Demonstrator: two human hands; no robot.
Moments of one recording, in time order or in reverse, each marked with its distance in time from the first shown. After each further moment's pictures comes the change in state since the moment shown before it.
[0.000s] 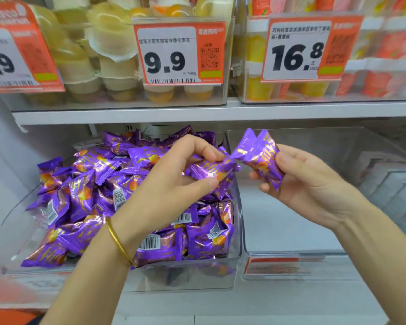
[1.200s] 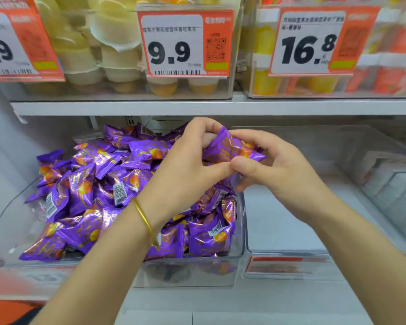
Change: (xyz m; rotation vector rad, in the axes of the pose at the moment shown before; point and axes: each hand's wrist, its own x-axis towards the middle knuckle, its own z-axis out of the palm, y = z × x) left_hand 0.019 0.002 0.015 0.120 0.080 -0.027; right_hand 0.019 0.009 0.035 -0.578 0.084 -0.183
